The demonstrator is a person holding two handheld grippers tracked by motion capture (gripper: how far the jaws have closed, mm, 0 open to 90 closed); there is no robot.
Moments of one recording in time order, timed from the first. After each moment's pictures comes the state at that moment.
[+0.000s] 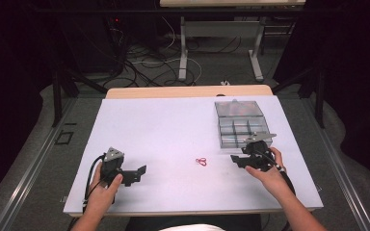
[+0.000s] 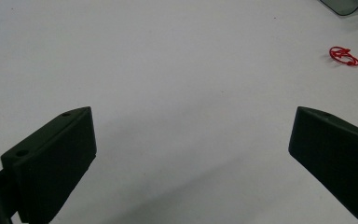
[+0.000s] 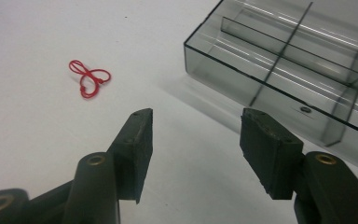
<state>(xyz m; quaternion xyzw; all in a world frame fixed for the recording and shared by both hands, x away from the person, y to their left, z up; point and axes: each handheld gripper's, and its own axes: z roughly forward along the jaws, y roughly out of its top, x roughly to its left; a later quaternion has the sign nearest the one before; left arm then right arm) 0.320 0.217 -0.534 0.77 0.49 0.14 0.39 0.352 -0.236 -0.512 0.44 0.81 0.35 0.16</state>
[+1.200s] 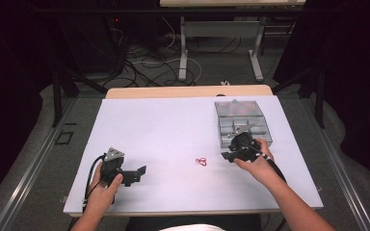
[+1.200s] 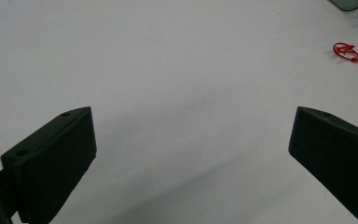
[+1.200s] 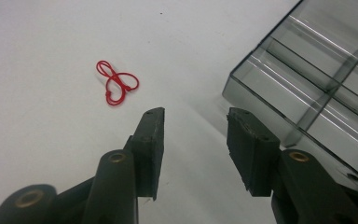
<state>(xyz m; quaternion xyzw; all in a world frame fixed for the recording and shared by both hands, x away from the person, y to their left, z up) 0.322 0.216 -0.538 0.76 0.49 0.15 0.39 0.376 -0.202 -0.500 0.38 0.86 0.30 0.13</state>
